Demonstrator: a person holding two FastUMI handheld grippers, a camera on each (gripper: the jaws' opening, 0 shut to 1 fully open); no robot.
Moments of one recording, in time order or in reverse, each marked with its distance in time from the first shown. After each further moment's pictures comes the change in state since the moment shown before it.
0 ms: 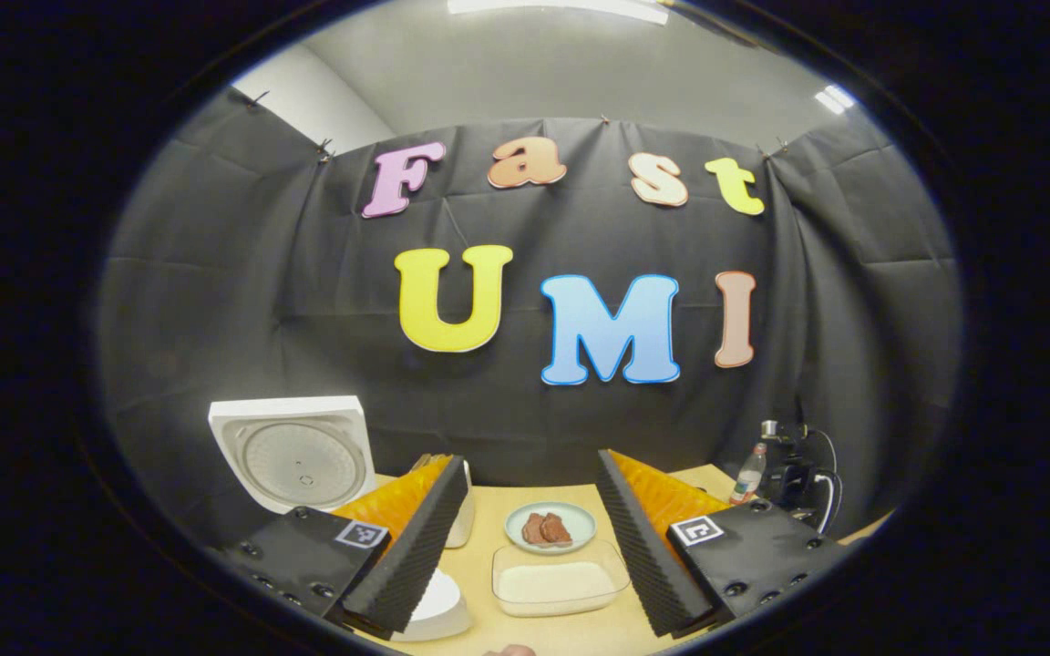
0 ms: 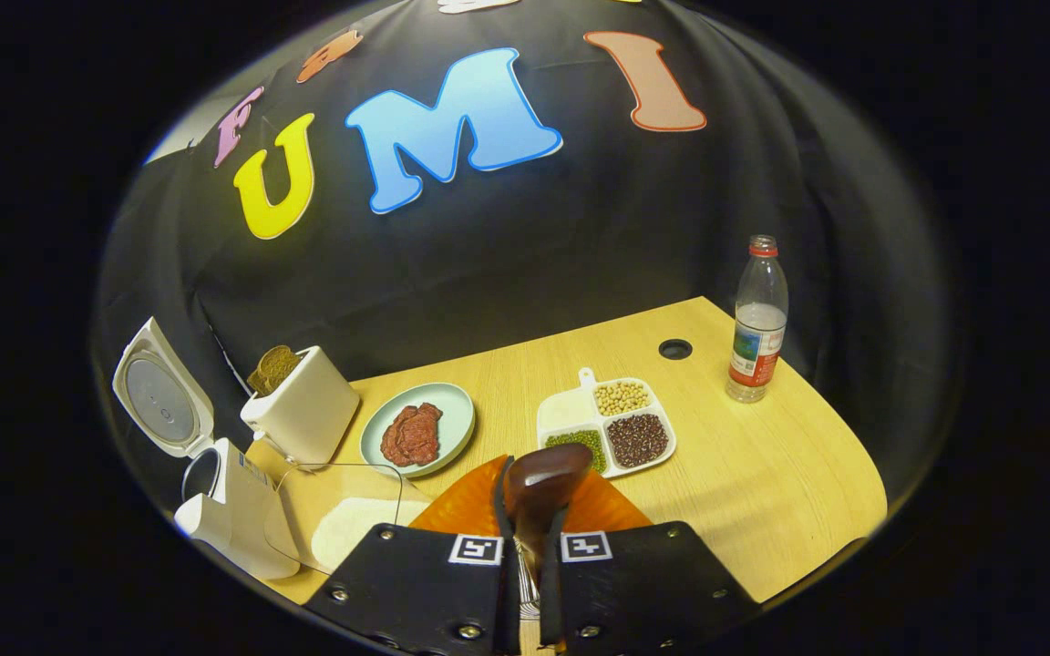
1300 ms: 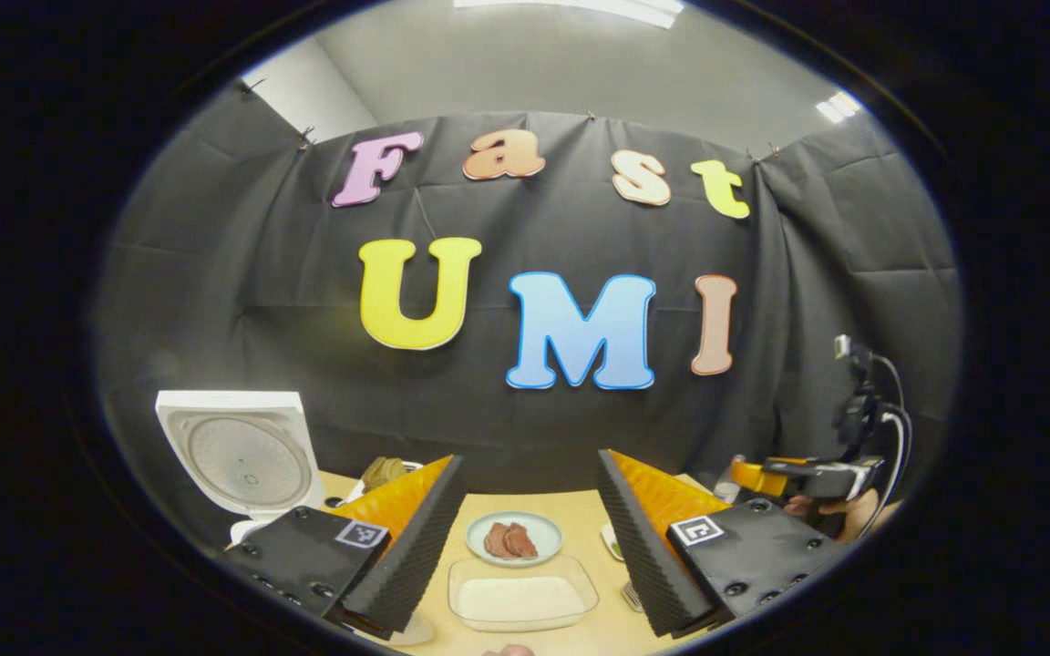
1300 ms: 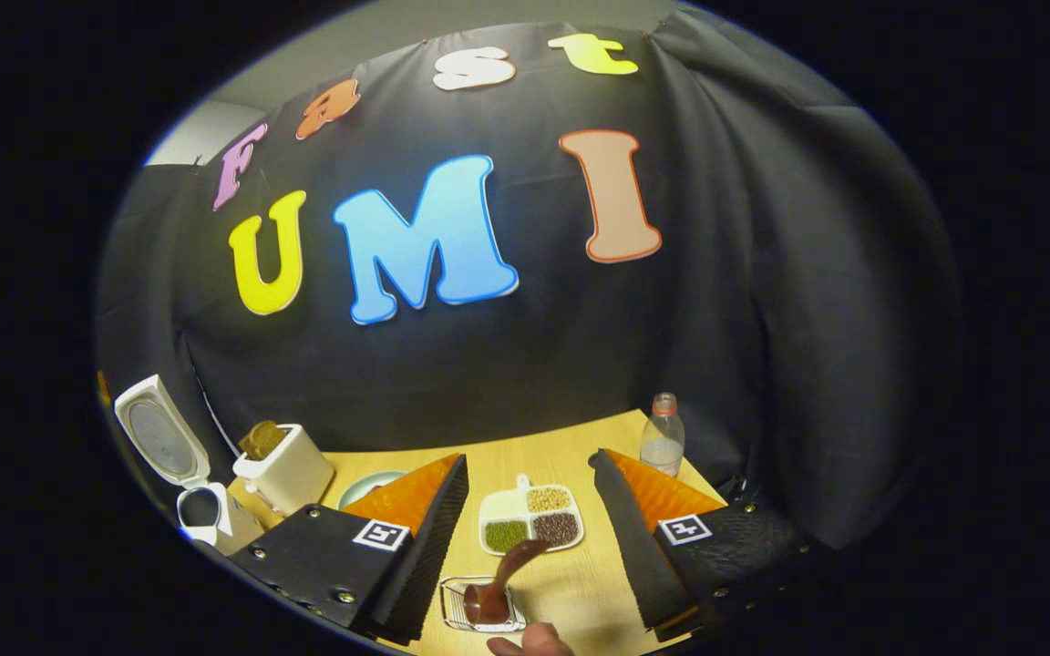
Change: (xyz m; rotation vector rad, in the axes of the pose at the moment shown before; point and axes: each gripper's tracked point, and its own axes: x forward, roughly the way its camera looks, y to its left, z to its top) left arm 0.057 -0.032 0.003 -0.025 -0.020 -0.077; right arm -0.108 -0.043 0.162 -0.066 -0.301 -0.075
